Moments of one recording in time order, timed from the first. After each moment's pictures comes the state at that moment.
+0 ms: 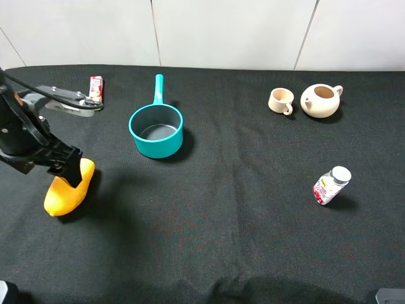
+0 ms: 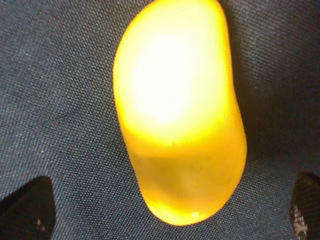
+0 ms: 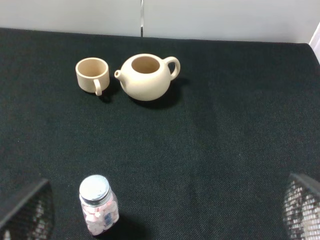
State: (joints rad) left arm -0.25 1.55 -0.71 -0.04 0.73 0.01; right arm -0.02 -0.01 -0.52 0.06 1.07 -0.07
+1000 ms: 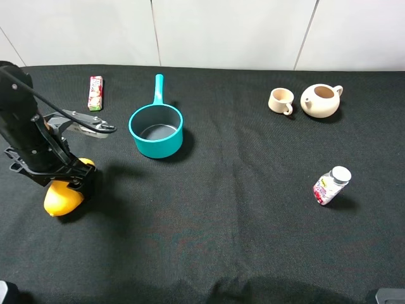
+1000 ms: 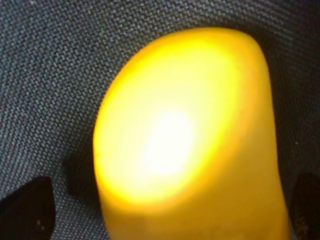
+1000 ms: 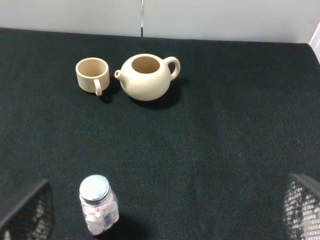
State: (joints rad) left arm -0.25 1.75 -0.67 -0.05 0.51 0.04; right arm -0.02 -0.01 -0.52 0.06 1.07 -0.07
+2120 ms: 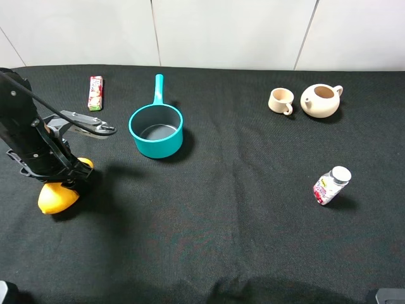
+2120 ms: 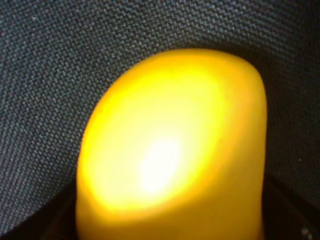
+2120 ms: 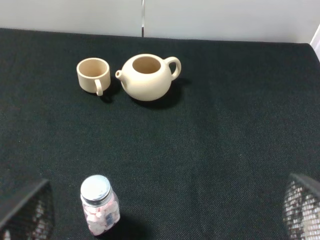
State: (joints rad) left arm -0.25 1.75 -0.64 -0.05 0.43 0.04; right arm -0.02 -0.01 -0.52 0.06 1.07 -0.07
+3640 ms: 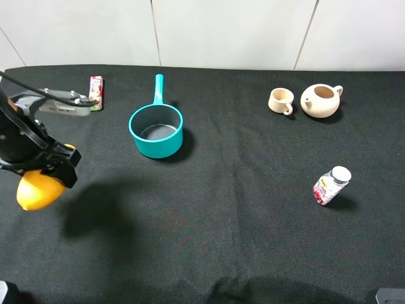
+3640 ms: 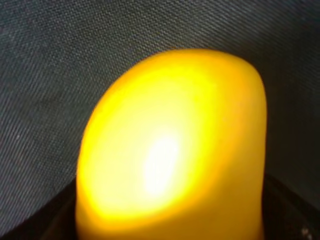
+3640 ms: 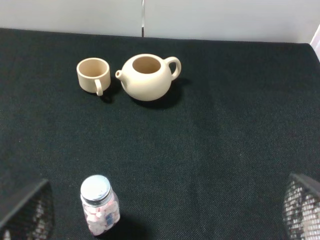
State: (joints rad) left arm -0.25 1.48 -0.66 -0.10 0.70 -0.04; right arm -0.02 -0.01 -0.52 0.06 1.07 -0.07
